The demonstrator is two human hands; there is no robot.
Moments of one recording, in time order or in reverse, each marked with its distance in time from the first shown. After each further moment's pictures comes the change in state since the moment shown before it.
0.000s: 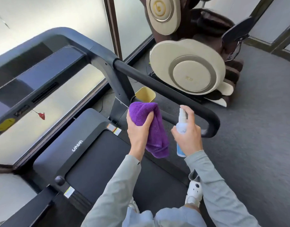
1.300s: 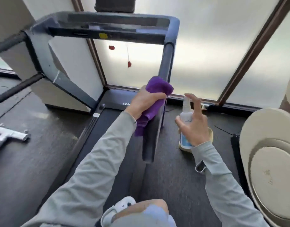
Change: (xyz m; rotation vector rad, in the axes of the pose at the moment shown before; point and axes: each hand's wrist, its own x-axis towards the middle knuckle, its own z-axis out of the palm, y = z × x) left_hand -0.016 0.009 0.236 0.106 0.742 -0.036; right_hand 0.258 0.174 -0.049 0.495 -0.875 -0.907
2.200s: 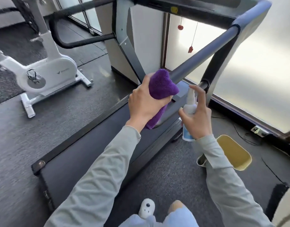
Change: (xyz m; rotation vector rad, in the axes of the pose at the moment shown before) left_hand -0.115 -0.053 0.071 0.299 0.906 0.093; right_hand -0.007 0.053 -0.003 0.285 -0.459 -0.209
